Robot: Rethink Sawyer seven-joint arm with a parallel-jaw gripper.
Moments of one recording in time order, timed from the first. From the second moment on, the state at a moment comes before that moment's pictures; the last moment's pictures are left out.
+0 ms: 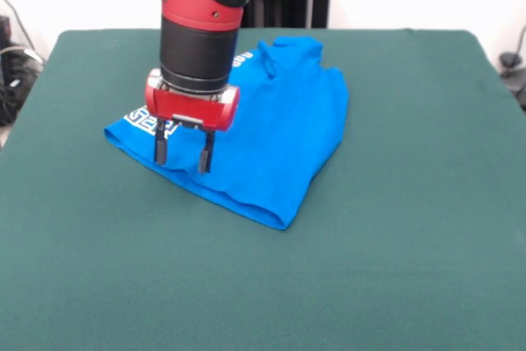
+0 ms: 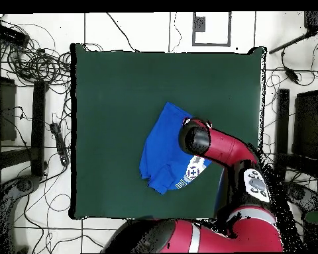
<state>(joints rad) -0.27 -0.39 -0.12 1.53 0.01 0.20 1.57</state>
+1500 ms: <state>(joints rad) -0.26 -0.39 -0.12 1.56 0.02 0.20 1.57</state>
